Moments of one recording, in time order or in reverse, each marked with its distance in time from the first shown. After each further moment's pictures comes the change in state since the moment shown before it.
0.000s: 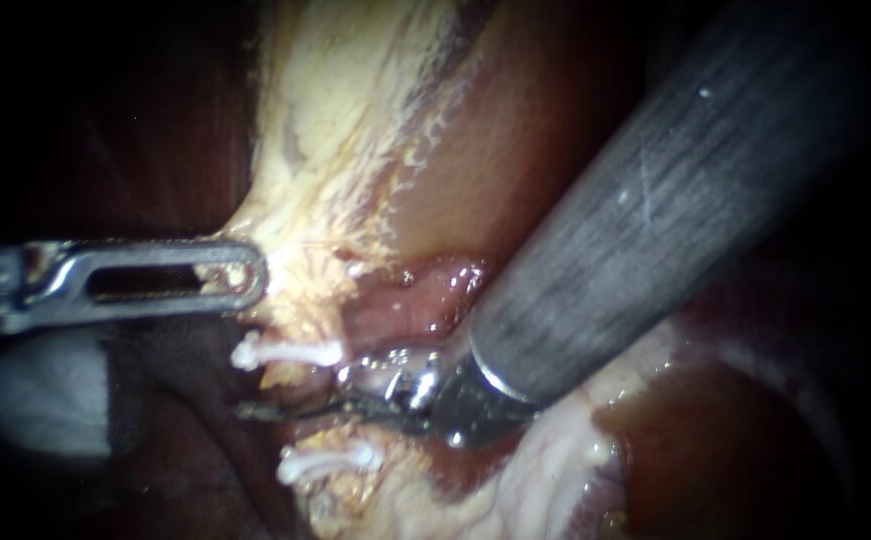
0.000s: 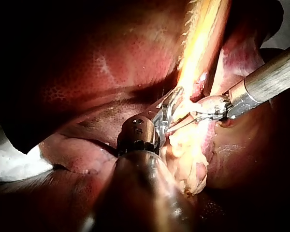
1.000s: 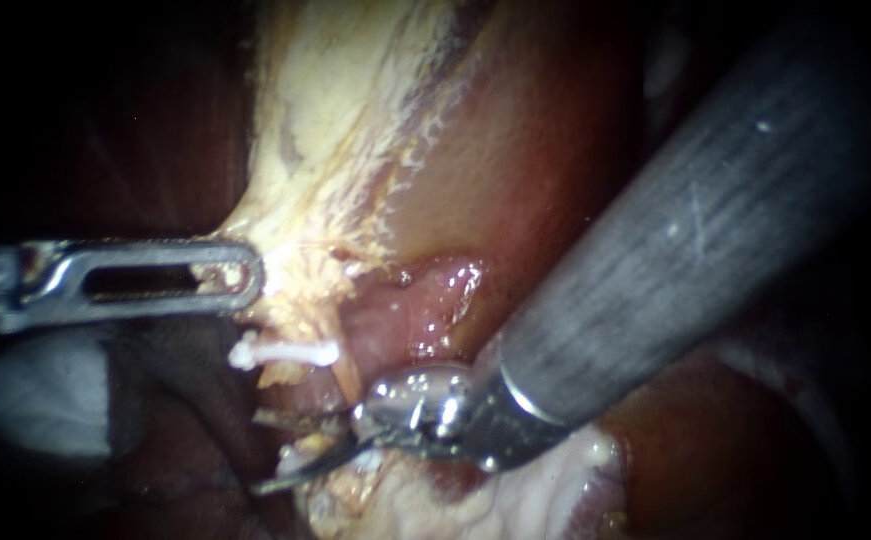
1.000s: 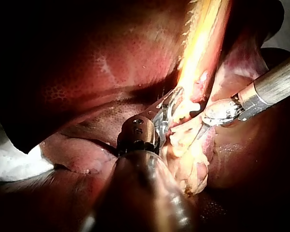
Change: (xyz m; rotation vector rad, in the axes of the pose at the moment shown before) right arm -0.001 -0.003 -0.002 0.060 0.064 -0.291; left arm 0.000 0.000 0.000 0.001 0.001 0.001
